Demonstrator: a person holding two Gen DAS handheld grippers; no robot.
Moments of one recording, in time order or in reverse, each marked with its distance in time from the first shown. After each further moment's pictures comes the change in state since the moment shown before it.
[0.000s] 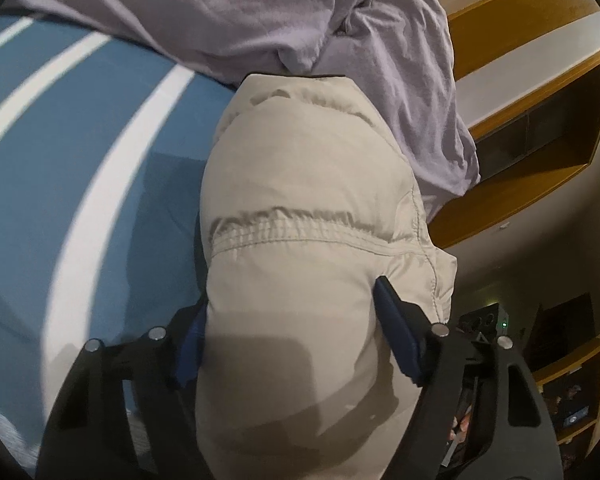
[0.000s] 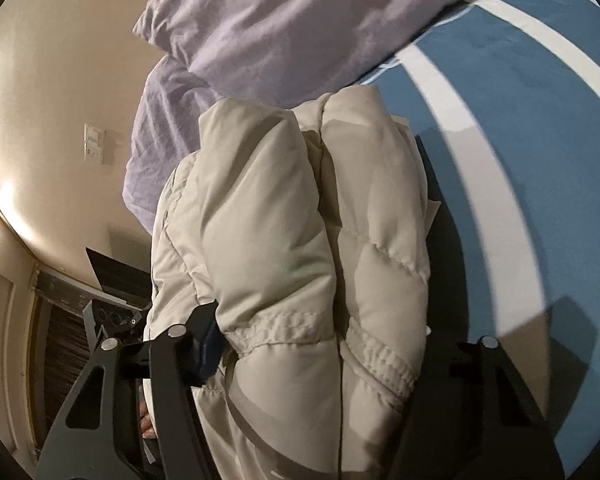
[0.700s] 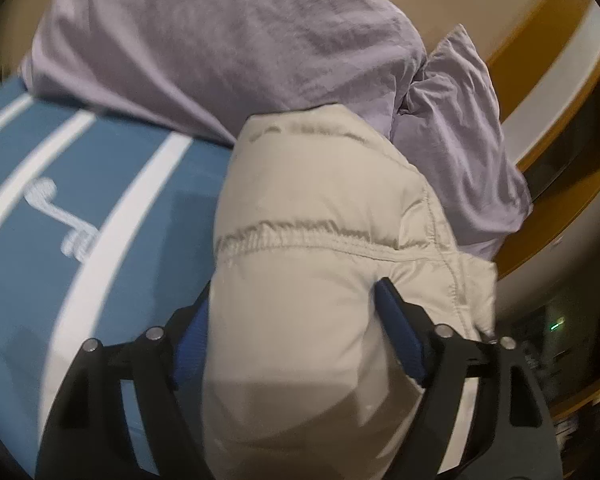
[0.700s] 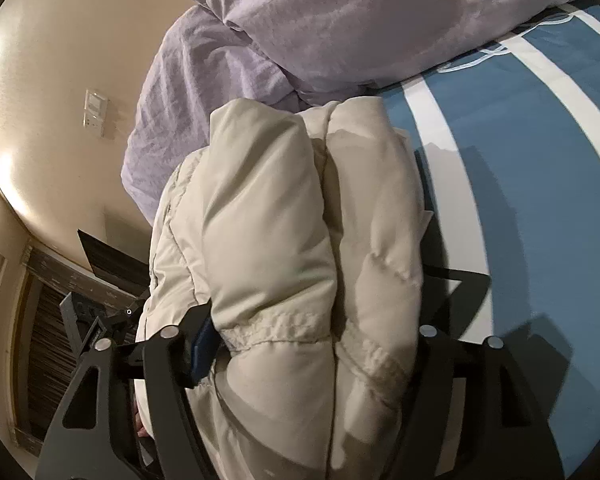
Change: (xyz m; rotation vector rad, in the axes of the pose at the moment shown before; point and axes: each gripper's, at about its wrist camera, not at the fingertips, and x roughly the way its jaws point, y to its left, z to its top) left arm -0.054 0.042 0.058 0.119 -0.178 0.248; right arm 0.084 0.061 0.005 -0.082 0.015 -0.011
